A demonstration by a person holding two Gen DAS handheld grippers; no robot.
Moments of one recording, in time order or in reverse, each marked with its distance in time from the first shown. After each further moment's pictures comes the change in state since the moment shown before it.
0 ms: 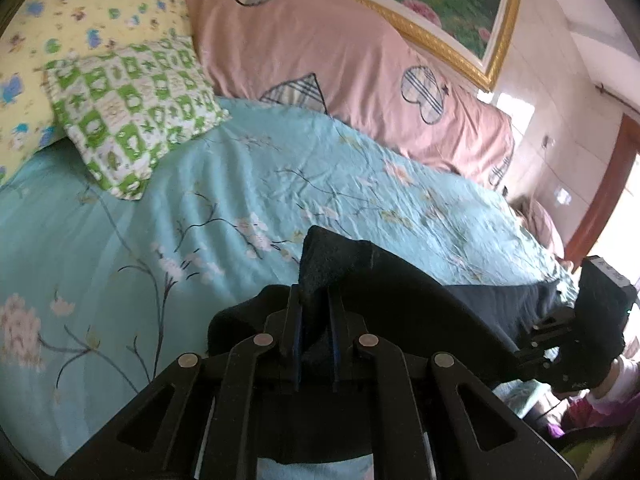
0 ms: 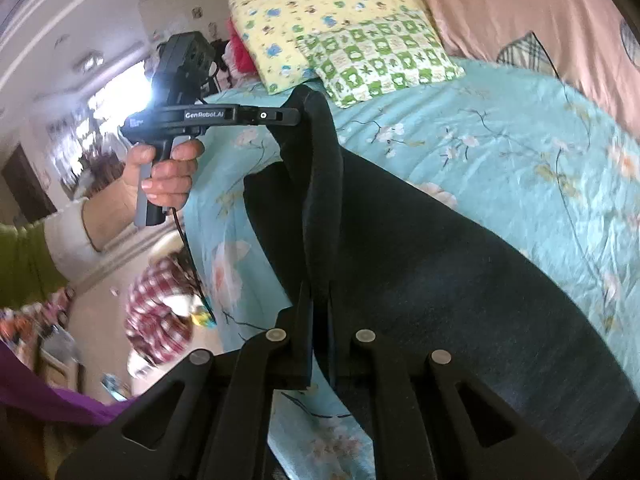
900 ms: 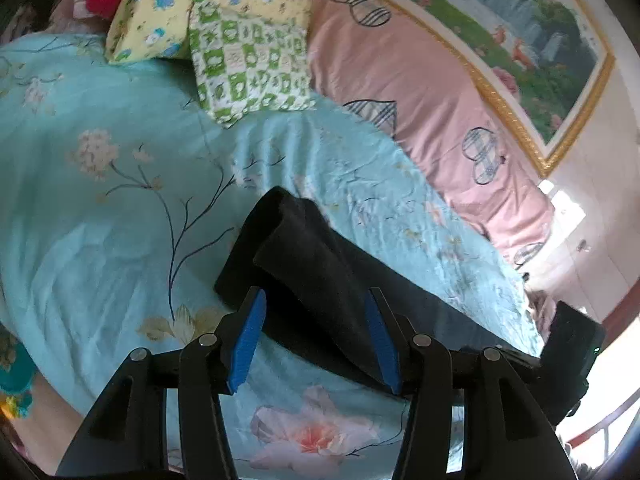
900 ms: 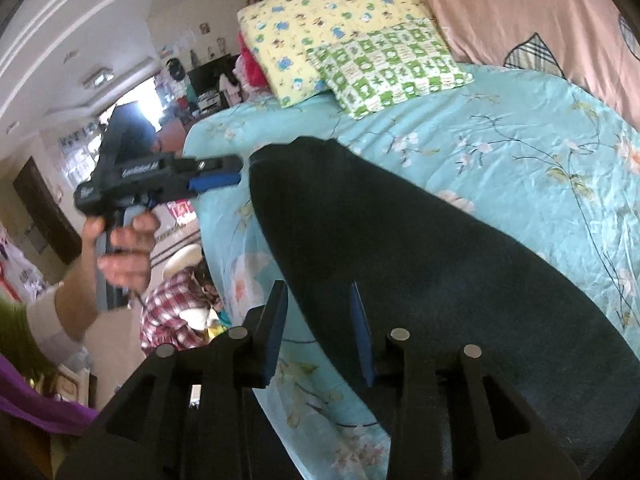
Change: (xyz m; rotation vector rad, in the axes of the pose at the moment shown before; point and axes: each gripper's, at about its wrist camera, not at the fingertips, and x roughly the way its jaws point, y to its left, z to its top) left arm -0.060 -0.016 -0.066 -0.405 -0.066 0.132; right arm -0.002 -0.004 0.002 0.087 -0.070 0.065
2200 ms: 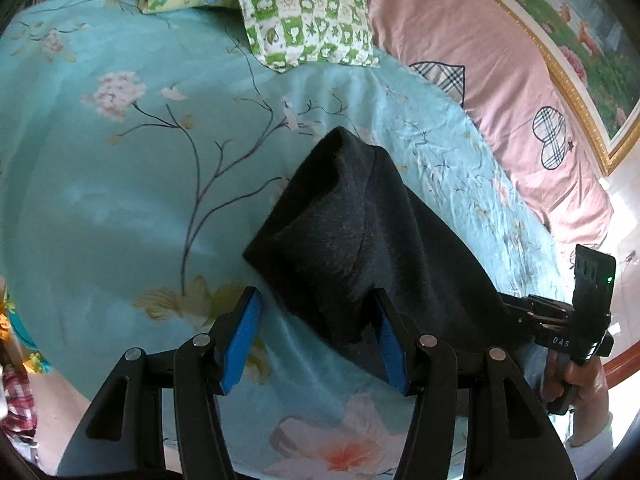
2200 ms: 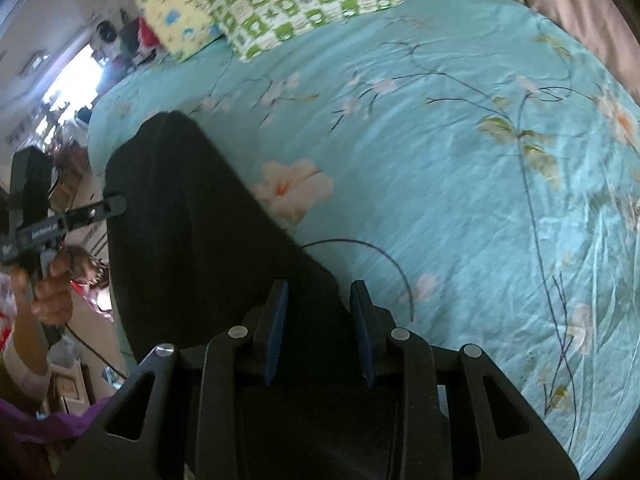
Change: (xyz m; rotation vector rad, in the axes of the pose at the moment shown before) left arm 0.055 0.013 -0.009 -0.073 0.130 0.199; right arm 0.052 -0.119 0.042 0.057 0.308 -0.122
